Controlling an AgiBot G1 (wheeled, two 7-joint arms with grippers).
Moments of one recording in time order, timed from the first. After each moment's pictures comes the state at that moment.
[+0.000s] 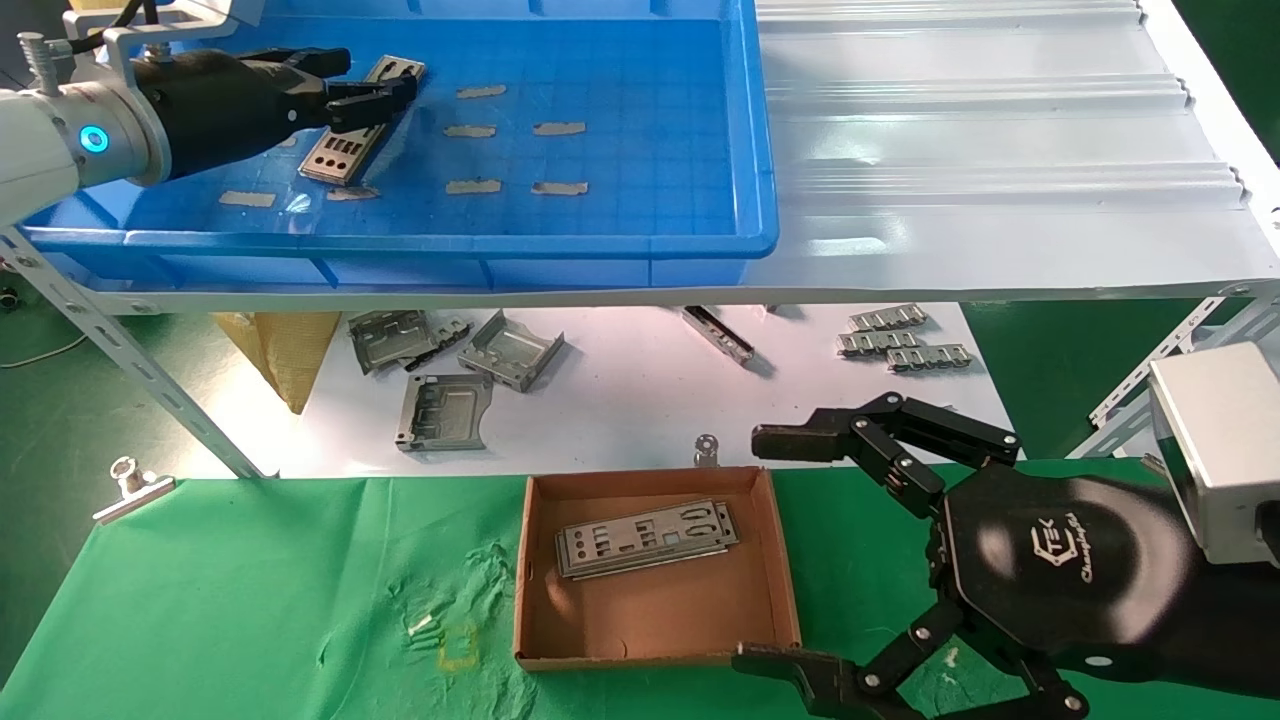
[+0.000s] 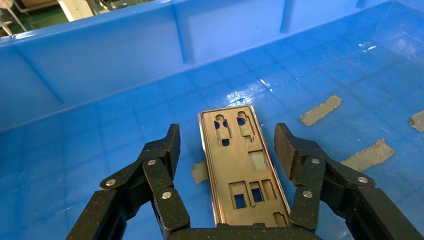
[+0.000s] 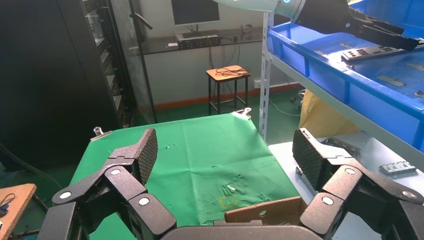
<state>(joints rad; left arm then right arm) -1.95 1.19 0.47 0.00 1.29 0.80 0.06 1.09 -0.59 -0.34 1.27 -0.69 -1.47 0.15</state>
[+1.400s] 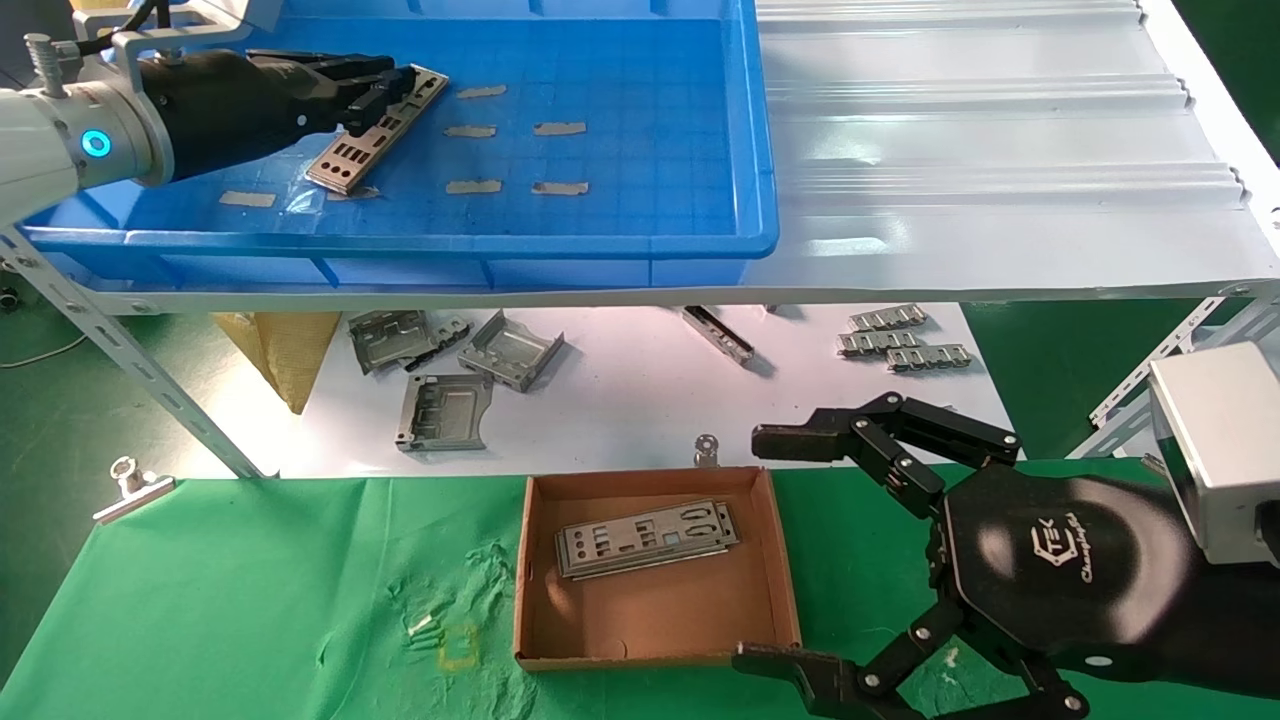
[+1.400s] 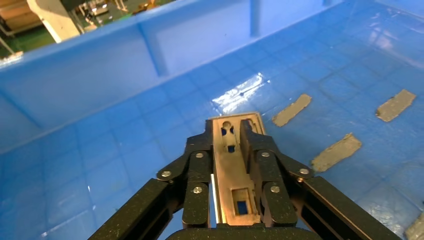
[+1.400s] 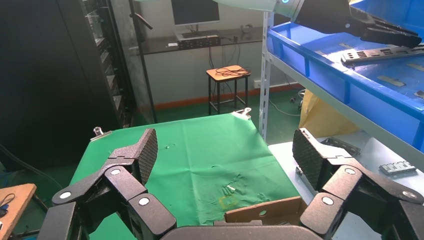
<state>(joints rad) -1.94 1.17 0.47 -0.03 1.29 0.85 0.12 1.09 -0.59 -0.34 1.27 -0.69 -1.47 0.15</state>
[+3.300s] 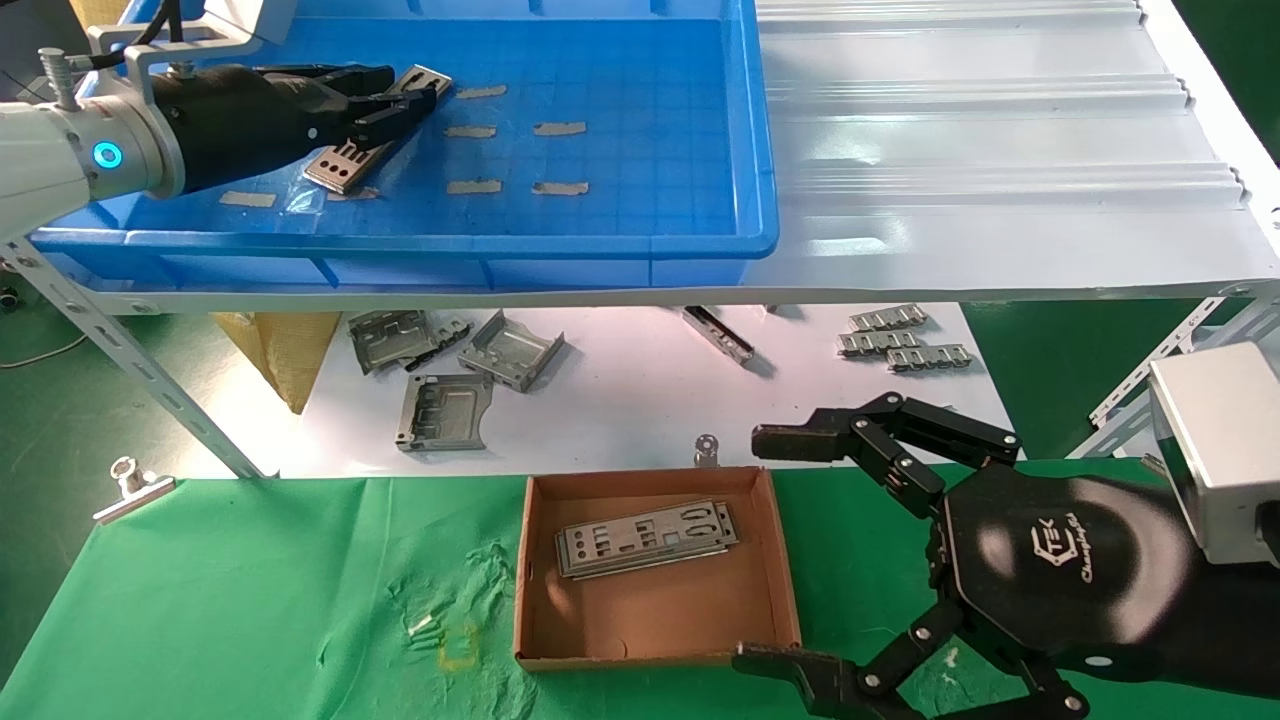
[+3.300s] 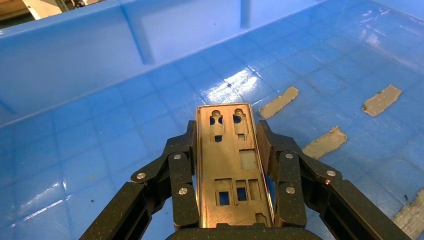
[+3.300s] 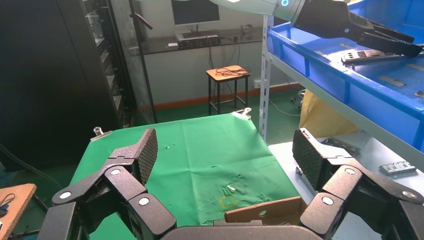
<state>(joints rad) -1.95 1.18 0.47 0.00 1.29 0.88 0.11 1.09 -0.59 -0.35 1.27 -0.68 -1.47 0.15</state>
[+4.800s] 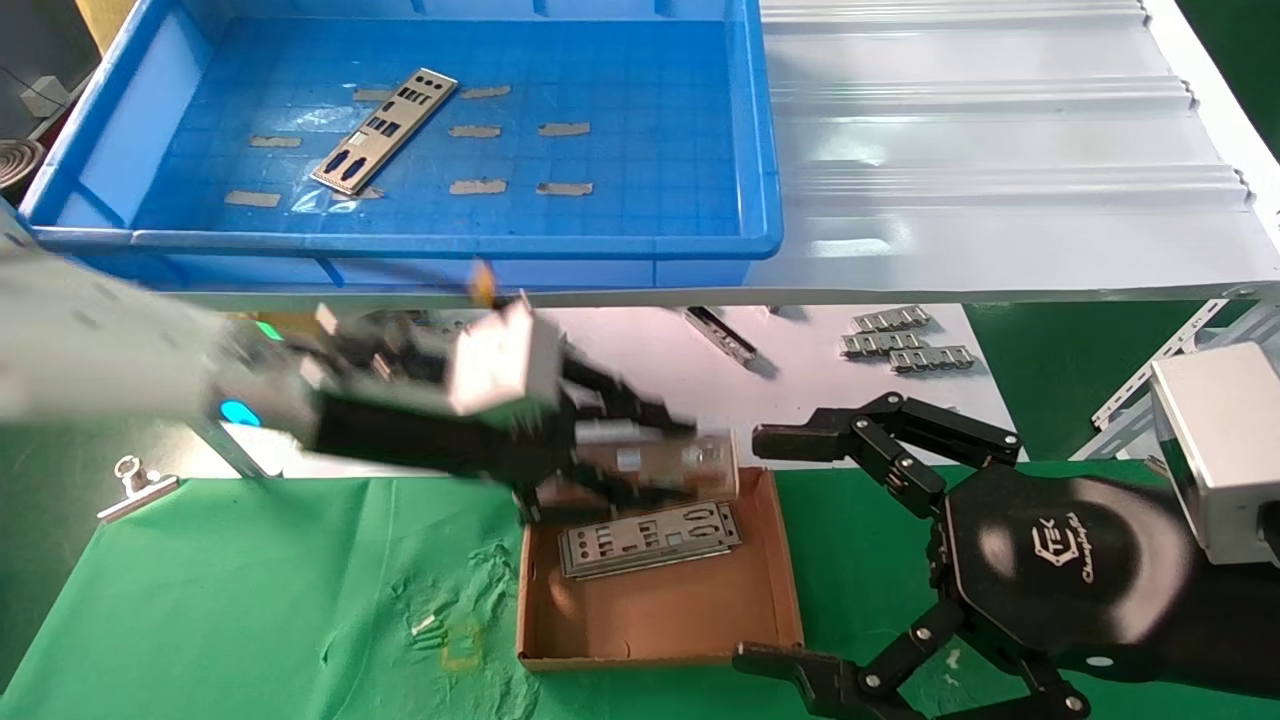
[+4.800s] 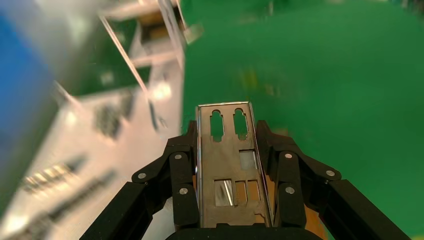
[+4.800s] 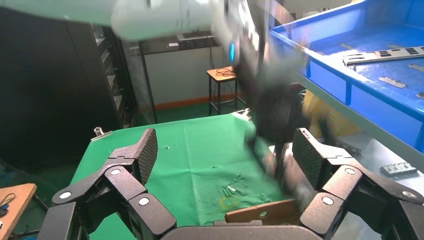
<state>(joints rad) -1.67 1.19 0.66 -0.41 1.25 1.47 0.28 1.09 -0.59 -0.35 1.27 -0.68 -1.47 0.15</state>
